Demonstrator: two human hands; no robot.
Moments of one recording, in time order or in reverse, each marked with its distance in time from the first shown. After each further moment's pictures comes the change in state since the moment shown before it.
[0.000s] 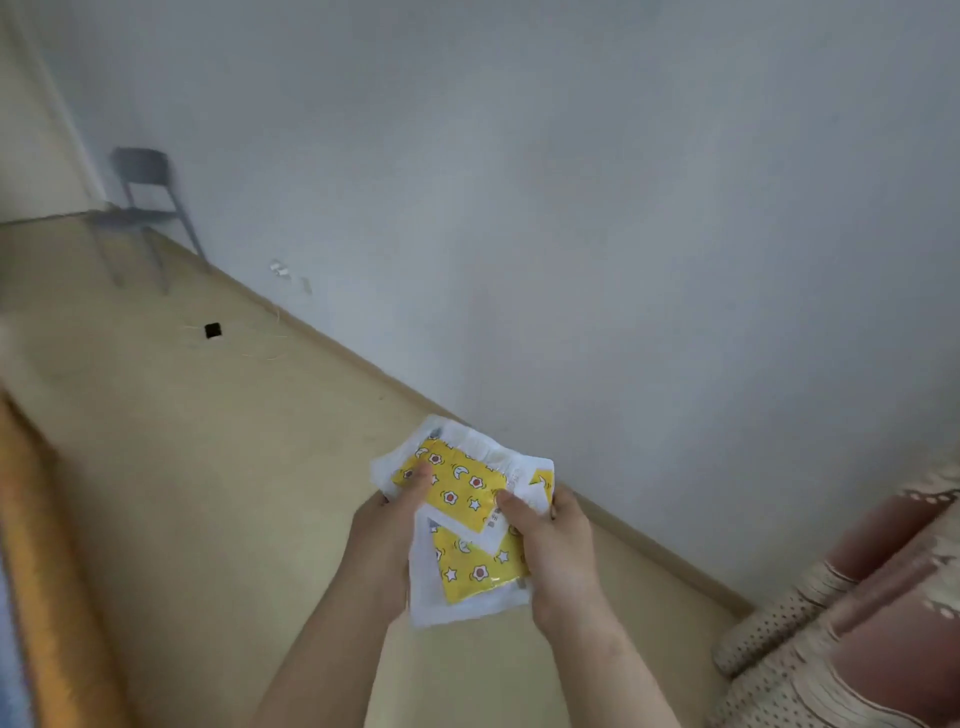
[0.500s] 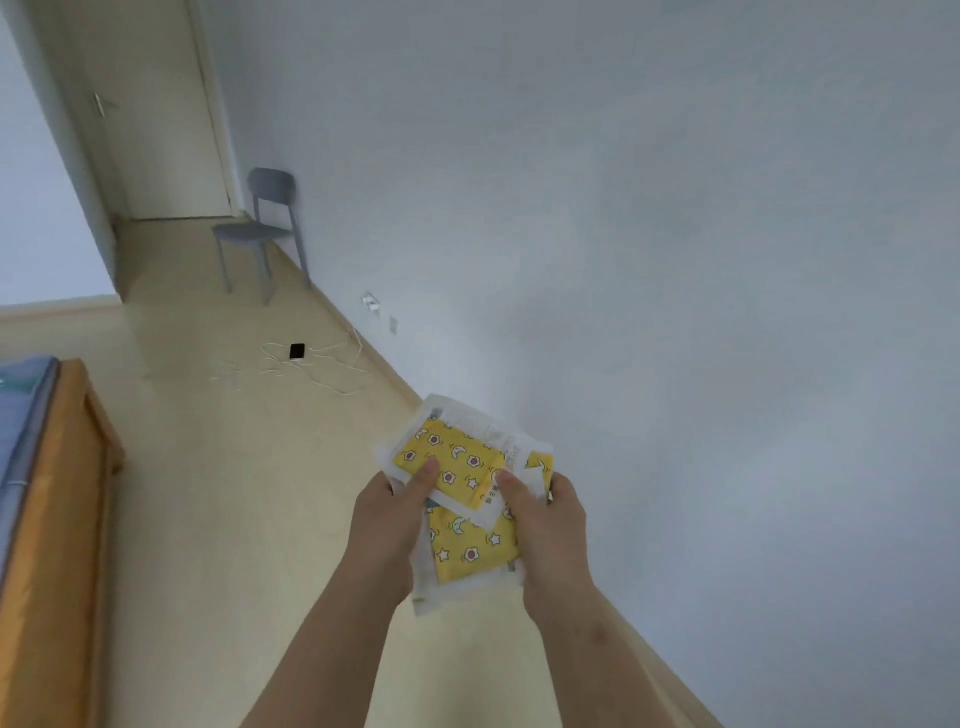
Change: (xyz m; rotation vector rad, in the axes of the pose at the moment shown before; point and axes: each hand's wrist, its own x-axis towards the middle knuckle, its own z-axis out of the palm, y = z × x) left_hand 0.267 0.173 -0.028 -0.112 0.222 0.254; right_hand 0.265 -0.068 0.220 -0.105 -0.223 -0.045
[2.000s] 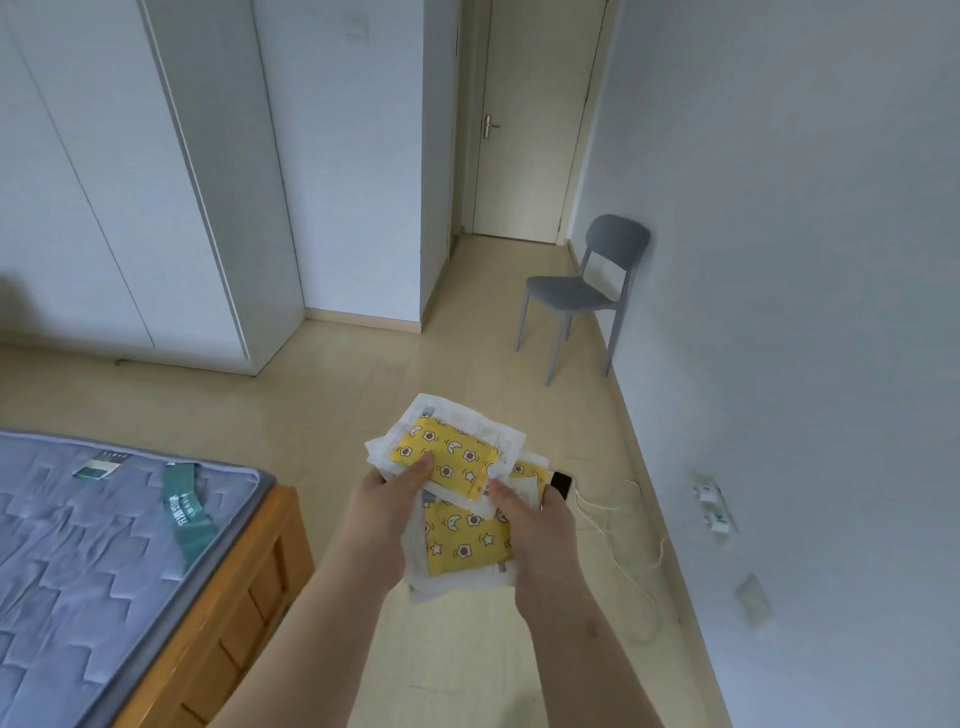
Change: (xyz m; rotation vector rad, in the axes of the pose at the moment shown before) left_hand 0.888 0.415 -0.350 -0.236 0.705 0.099; right_hand 0.714 0.038 0.868 -0.235 -0.651 0.273
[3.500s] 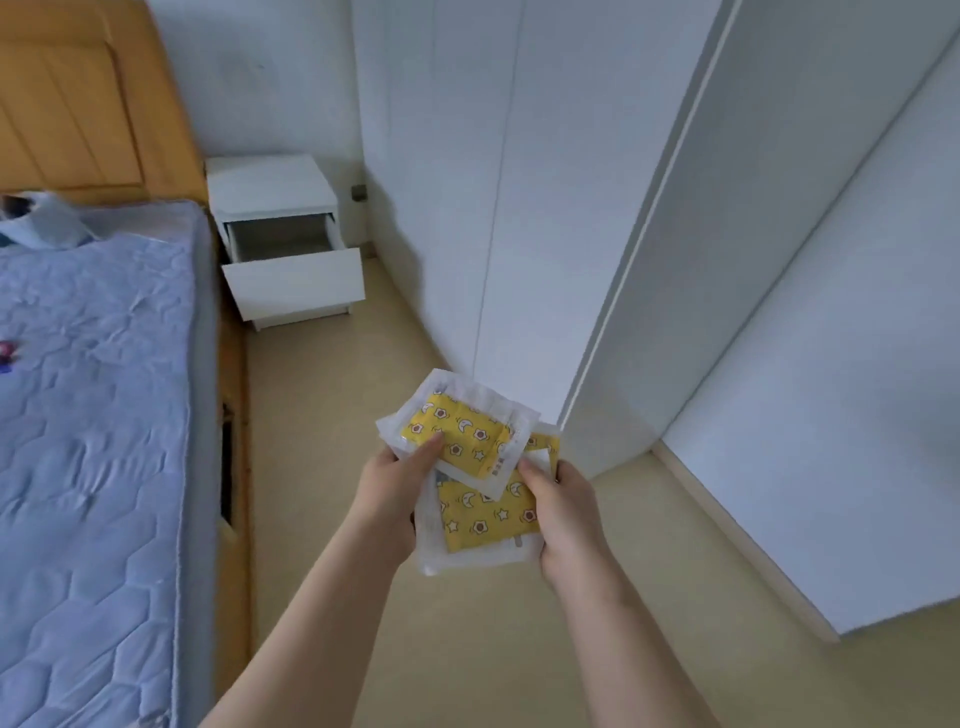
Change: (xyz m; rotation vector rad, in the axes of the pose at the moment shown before) left_hand 0.840 0.490 -0.327 -0.528 0.773 0.177; right_hand 0.688 -0.078 0.913 -0.503 -0.905 0.146
